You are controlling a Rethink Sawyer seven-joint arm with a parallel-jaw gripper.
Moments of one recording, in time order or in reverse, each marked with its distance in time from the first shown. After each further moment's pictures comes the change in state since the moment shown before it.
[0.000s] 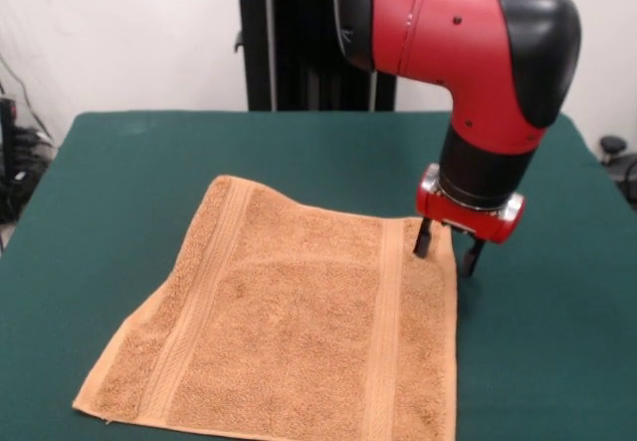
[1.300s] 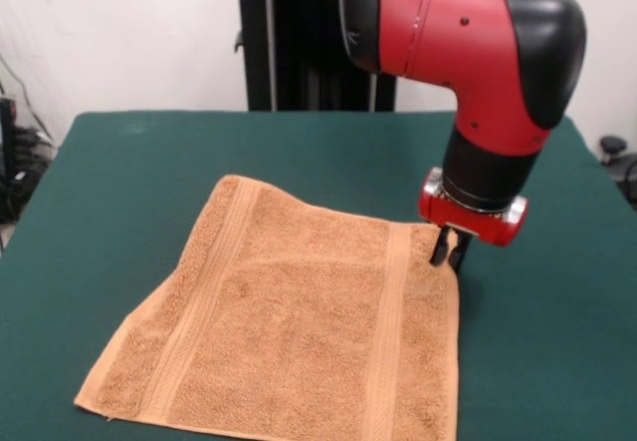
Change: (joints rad) arm 0.008 0.005 -0.002 -0.009 -0.015 -0.023 0.000
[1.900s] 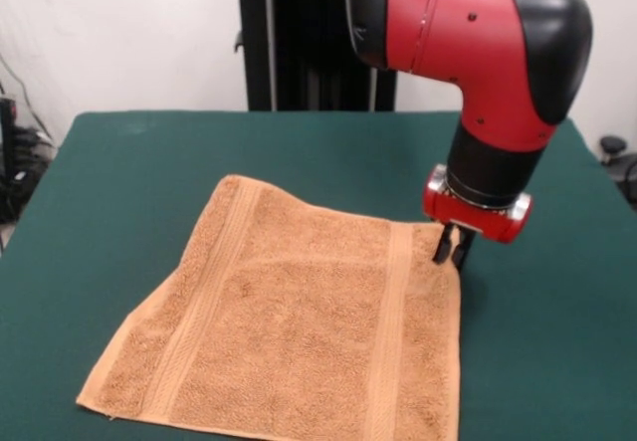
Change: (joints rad) arm 0.015 -0.007 -0.005 0.014 0.000 -0.014 0.000
